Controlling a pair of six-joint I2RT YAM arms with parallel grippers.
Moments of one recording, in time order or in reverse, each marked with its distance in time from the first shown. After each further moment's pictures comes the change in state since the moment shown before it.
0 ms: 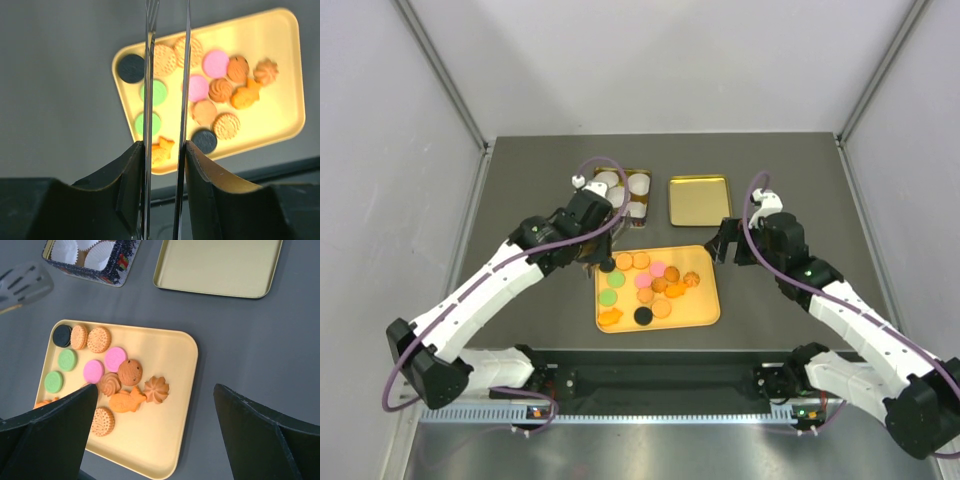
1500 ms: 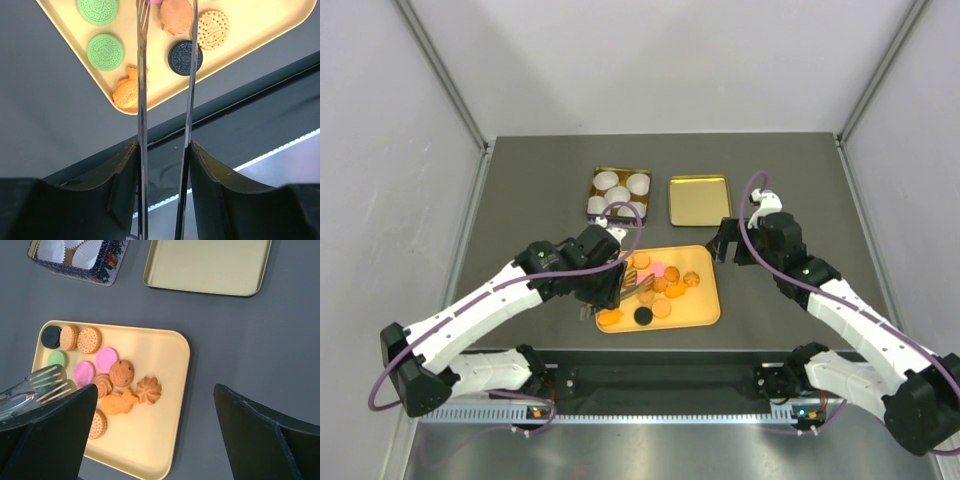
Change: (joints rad) left arm -0.166 -0.097 -0.169 -0.095 0.228 0.020; right arm 0.000 0.020 -0.001 0.000 0.031 -0.009
